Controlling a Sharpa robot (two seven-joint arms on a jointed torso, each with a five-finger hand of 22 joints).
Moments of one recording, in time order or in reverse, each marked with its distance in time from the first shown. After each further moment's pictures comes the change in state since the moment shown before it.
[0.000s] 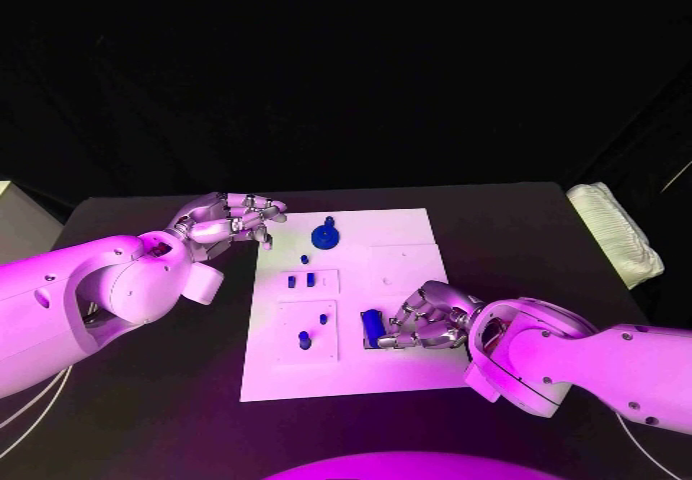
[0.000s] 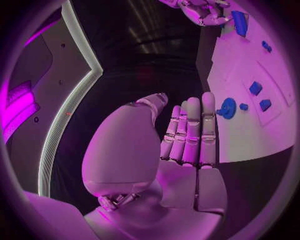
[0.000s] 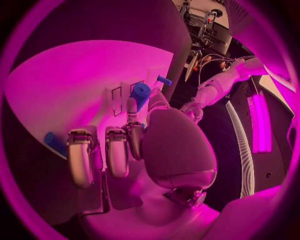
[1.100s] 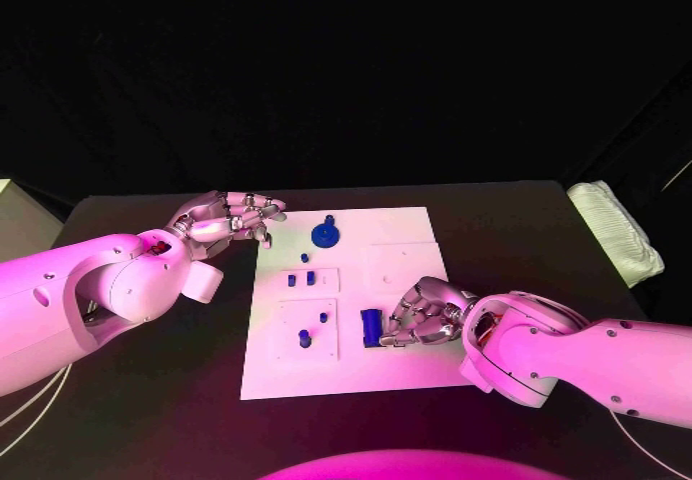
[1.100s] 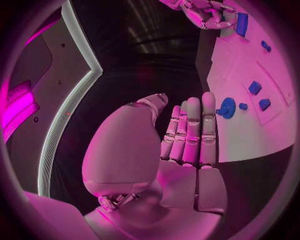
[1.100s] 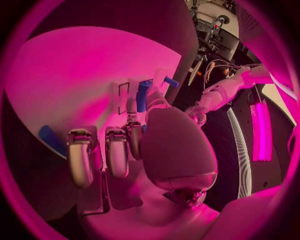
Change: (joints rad) left arm 0.000 -0.002 0.000 0.000 0.000 0.001 -0.003; left_hand 0.004 0.004 0.000 0.006 0.000 0.000 0.000 0.000 -0.001 0.000 0.000 0.000 0.000 0.000 0.000 0.000 0.001 0.000 0.004 0.004 0.000 -0.001; right arm 0.000 0.038 0.000 -0.048 -0.072 0.021 -0.030; right_hand 0.055 -0.012 0.047 -0.011 -0.001 0.003 -0.003 0.000 -0.011 0.000 0.000 0.004 0.001 0.000 0.000 0.004 0.000 0.000 0.000 0.000 0.000 0.001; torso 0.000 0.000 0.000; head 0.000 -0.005
